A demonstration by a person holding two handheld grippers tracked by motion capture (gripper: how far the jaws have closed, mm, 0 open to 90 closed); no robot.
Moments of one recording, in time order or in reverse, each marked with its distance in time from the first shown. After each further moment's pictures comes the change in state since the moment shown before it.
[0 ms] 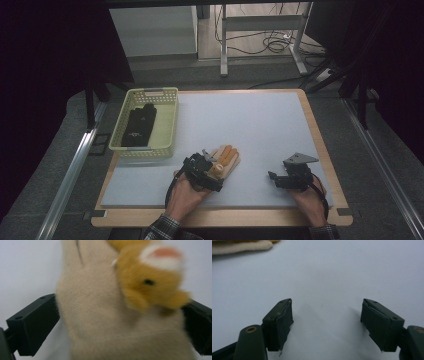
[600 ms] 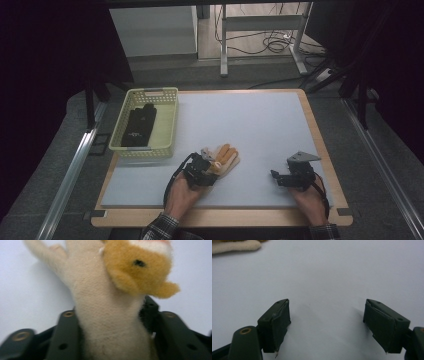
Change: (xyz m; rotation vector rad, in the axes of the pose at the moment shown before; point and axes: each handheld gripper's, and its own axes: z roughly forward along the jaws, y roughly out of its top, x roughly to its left) left arm 0.006 -0.002 -0.010 -0.013 -0.071 -0.008; right arm -0.009 -0.001 0.001 0.004 -0.024 0.023
